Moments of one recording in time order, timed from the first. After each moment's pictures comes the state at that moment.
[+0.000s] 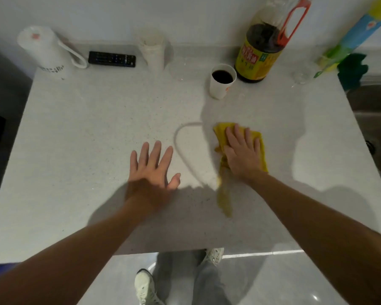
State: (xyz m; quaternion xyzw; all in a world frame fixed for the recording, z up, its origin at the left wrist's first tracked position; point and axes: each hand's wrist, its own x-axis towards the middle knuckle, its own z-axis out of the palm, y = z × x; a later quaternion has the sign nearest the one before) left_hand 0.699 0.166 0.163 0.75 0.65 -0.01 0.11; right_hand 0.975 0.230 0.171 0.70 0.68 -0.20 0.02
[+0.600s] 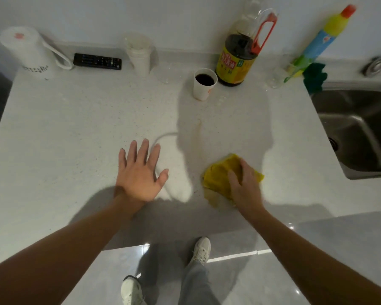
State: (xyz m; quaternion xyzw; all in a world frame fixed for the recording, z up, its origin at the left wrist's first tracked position) left_hand 0.695 0.167 0.159 0.77 0.63 -0.01 0.07; right_hand 0.986 0.109 0.202 0.78 0.50 -0.28 -0.24
